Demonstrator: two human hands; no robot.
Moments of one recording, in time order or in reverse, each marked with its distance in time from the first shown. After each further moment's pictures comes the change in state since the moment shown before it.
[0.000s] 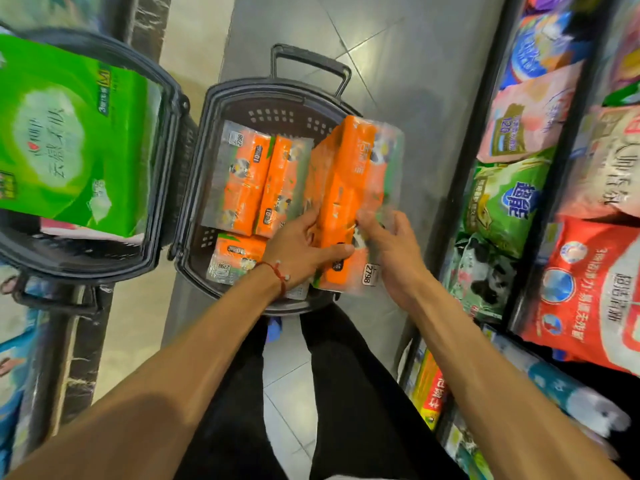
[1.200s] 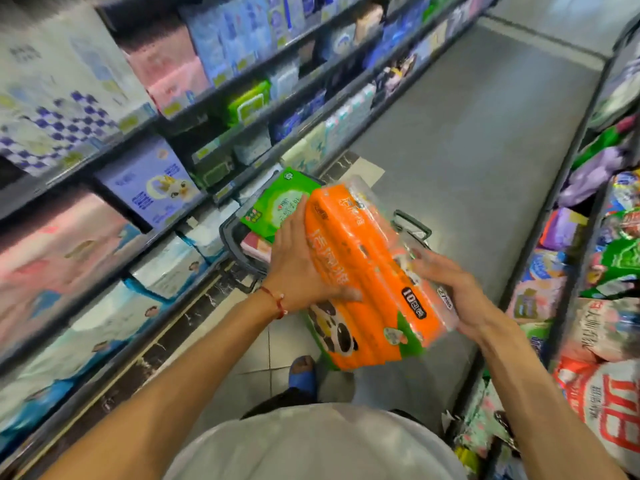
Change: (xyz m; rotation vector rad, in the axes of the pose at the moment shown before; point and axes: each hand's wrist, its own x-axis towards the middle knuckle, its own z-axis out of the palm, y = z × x) left_hand -0.428 0.045 -0.090 0.362 0.806 0.394; right_hand -0.353 -0.082 0.057 -0.296 -0.776 -0.326
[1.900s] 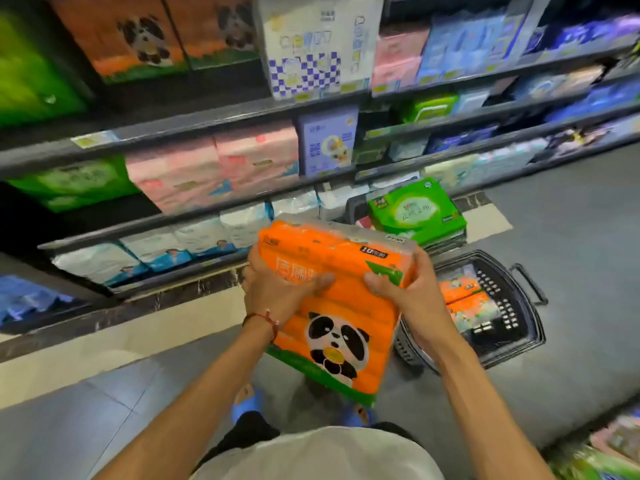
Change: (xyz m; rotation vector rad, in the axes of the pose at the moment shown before) left_hand -0.252 -0.122 -0.070 -0.373 0.651 -0.750; right_hand -0.032 0.093 0.228 -0.328 -0.247 -0.125
